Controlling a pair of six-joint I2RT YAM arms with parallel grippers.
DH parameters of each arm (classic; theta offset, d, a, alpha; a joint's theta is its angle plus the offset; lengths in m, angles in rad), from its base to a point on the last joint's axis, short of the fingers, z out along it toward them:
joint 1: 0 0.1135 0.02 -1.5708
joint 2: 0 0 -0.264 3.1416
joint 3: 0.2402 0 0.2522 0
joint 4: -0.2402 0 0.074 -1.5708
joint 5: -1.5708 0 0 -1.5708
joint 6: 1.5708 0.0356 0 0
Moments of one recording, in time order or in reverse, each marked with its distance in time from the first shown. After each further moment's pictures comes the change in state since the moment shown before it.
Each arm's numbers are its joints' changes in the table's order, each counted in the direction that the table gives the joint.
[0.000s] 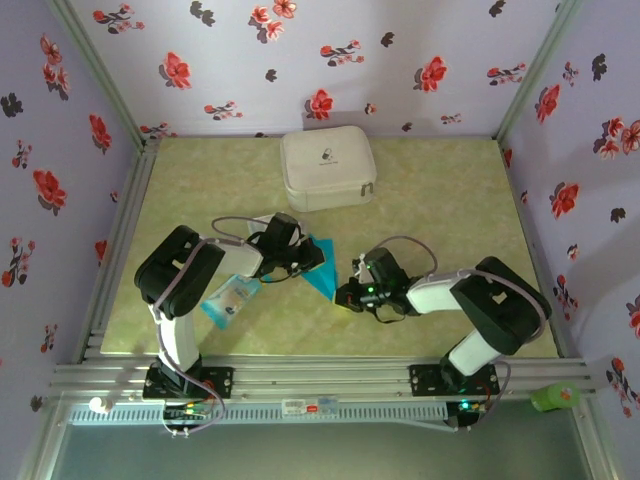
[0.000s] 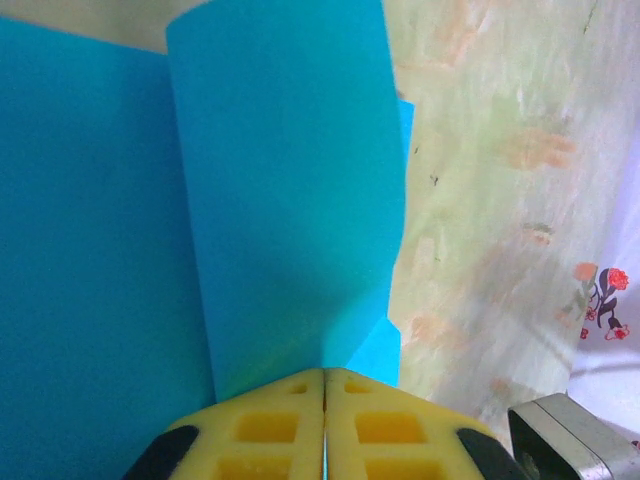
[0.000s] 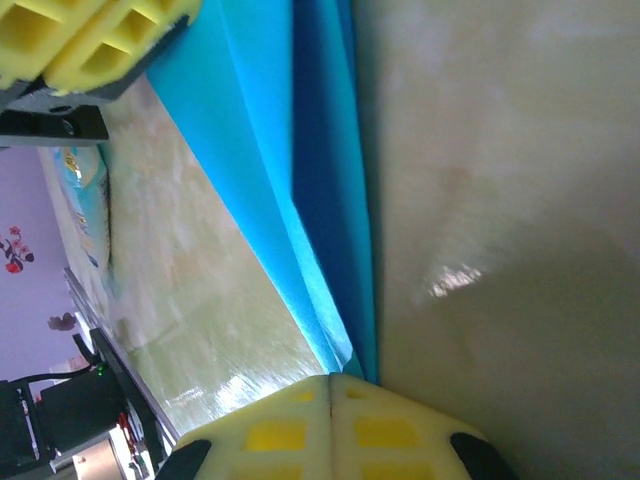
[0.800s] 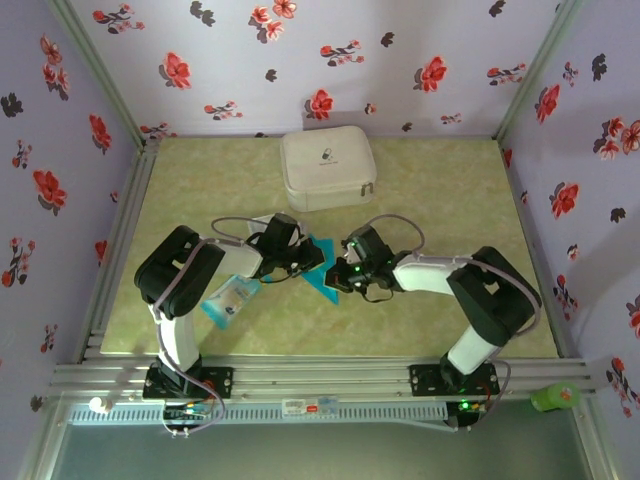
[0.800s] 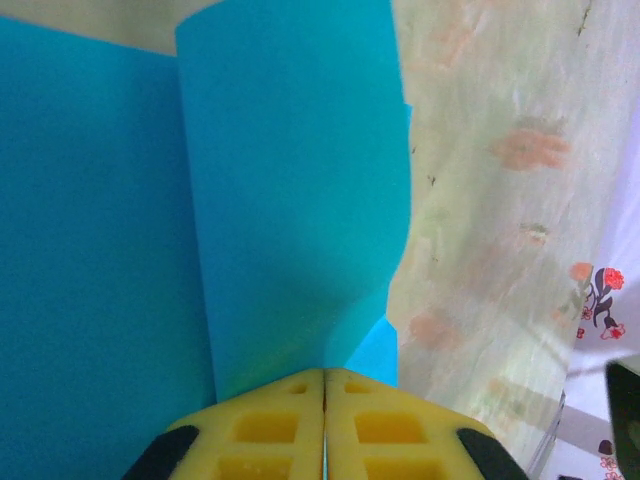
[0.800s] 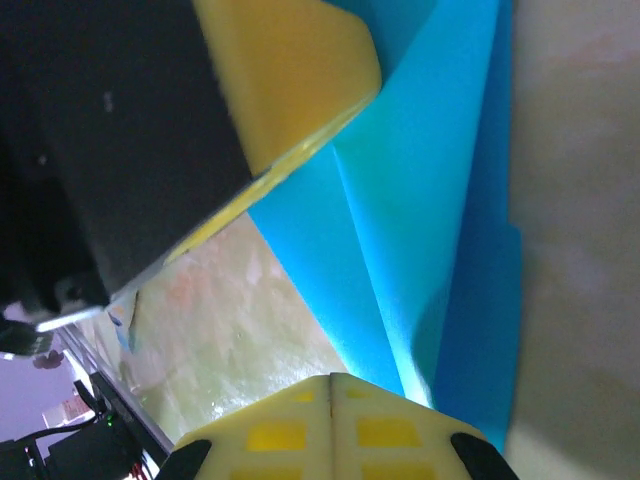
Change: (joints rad) left arm 0.001 0.000 -0.008 0.018 -0.003 -0.003; right arm 0.000 0.091 0.279 -0.234 -0.056 -0.026
